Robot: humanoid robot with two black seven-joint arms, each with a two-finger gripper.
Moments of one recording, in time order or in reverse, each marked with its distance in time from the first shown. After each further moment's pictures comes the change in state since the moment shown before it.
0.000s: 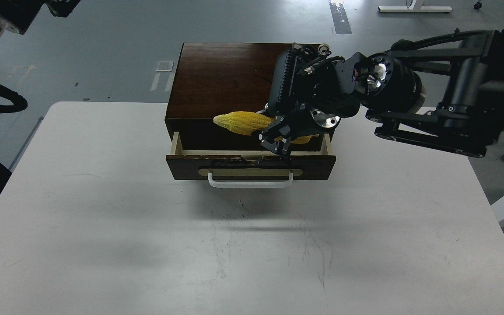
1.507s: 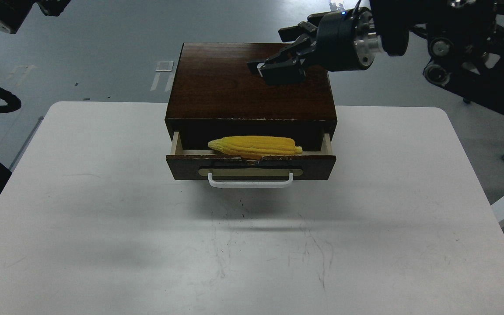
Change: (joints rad) left arm 0.004 0.008 -0.002 0.026 -0.008 0.000 -0.005; right arm -0.042 -0.224 0.287 -0.051 0.514 -0.029 -0.015
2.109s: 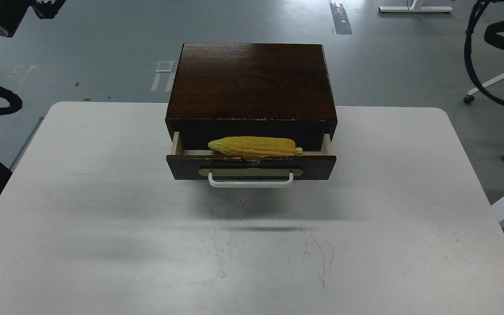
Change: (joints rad) left arm 0.013 -0.054 -0.008 0.107 -0.066 0.000 0.000; right arm -0.151 -0.051 0.105 -0.484 1.309 -0.019 0.000
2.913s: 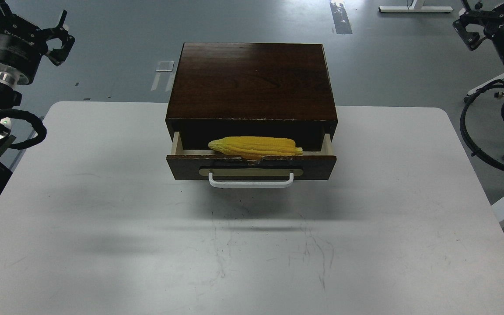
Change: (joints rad) left arm 0.164 -0.096 -0.101 0.087 -0.261 0.000 0.059; right arm -0.454 0.008 0.405 -0.108 0.608 -0.001 -0.007
